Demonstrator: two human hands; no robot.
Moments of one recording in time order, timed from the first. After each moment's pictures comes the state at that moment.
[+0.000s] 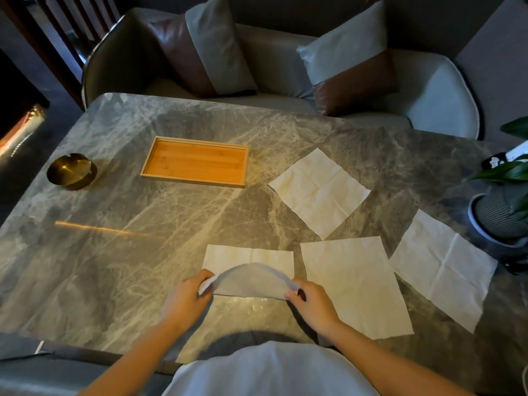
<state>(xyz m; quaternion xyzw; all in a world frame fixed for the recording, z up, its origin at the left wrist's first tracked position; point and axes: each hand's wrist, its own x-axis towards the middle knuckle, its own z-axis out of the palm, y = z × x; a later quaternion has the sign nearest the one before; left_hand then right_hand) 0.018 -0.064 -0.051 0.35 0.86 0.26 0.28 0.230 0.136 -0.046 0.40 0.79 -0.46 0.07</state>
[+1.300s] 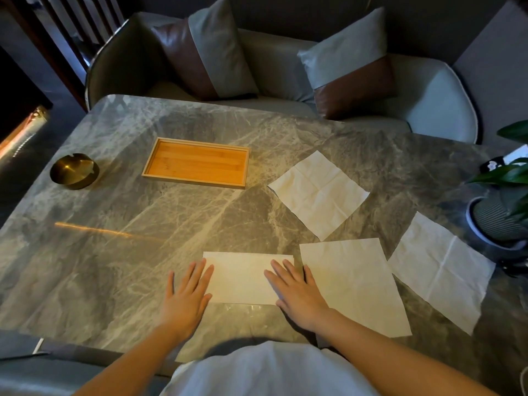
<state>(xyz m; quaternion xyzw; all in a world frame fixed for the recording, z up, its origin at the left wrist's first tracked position) 0.026 -0.078 -0.074 0.44 0.87 -0.02 0.21 0.208 0.140 -0.049 0.16 0.95 -0.14 0.21</state>
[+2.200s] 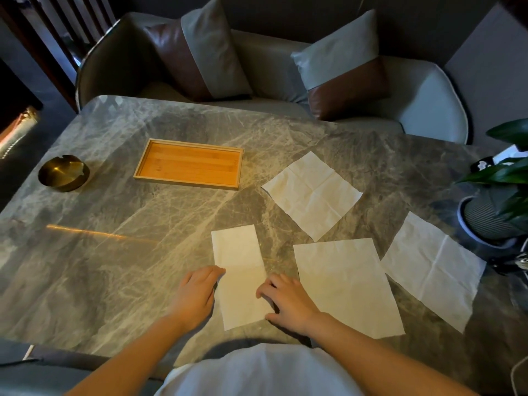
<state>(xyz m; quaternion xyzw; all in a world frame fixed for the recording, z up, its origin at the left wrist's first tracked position) 0.028 -0.043 -0.057 0.49 0.84 0.14 0.21 0.206 0.133 -0.043 0.13 0.95 -0.25 0.15</state>
